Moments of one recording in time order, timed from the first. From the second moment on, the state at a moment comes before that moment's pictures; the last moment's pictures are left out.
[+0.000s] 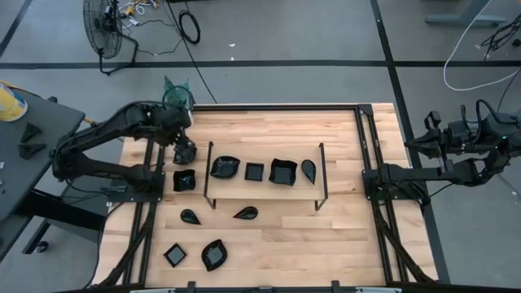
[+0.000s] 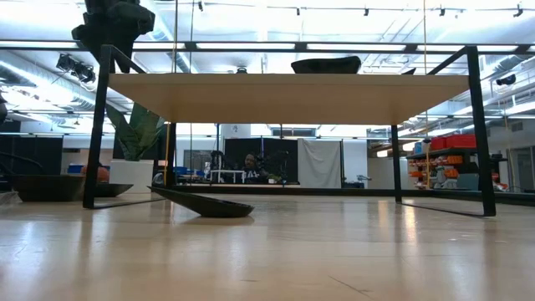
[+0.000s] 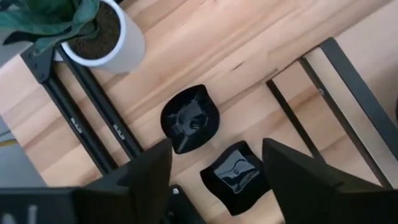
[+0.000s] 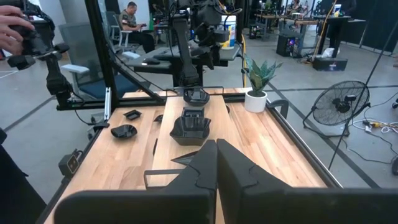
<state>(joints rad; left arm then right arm) 0.35 1.11 1.27 -1.45 -0.27 -0.56 -0.04 0.18 1.24 -1.21 -0.01 0.02</state>
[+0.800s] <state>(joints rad) 0.51 1.10 0.96 -1.23 -0.02 -0.43 -0.04 0.18 1.24 -1.21 -0.01 0.02</state>
